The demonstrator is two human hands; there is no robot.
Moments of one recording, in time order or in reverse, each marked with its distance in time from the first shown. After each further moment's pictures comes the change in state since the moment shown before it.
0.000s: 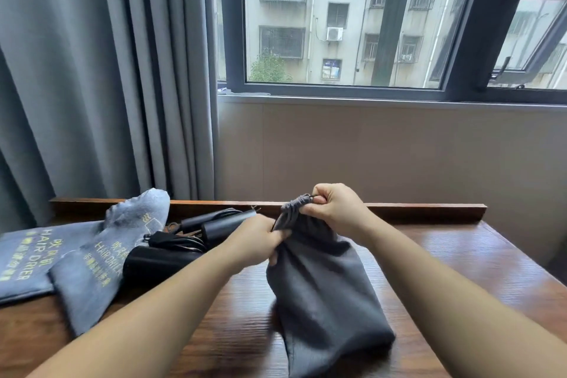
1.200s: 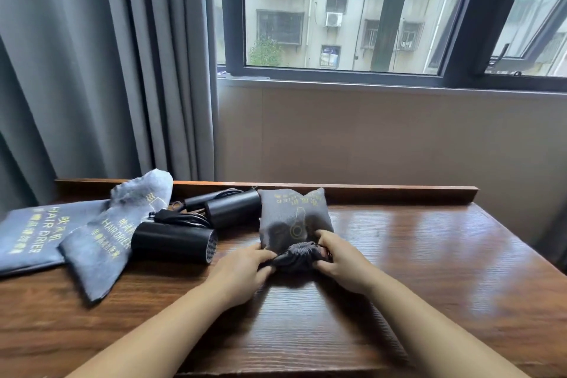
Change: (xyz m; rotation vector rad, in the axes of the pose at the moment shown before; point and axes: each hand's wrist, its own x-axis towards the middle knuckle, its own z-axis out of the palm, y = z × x) left_hand -0.061 -0.065 0.045 0.414 0.010 0.154; right_hand -0.091 0.077 0.057 -0.116 -0.263 0.029
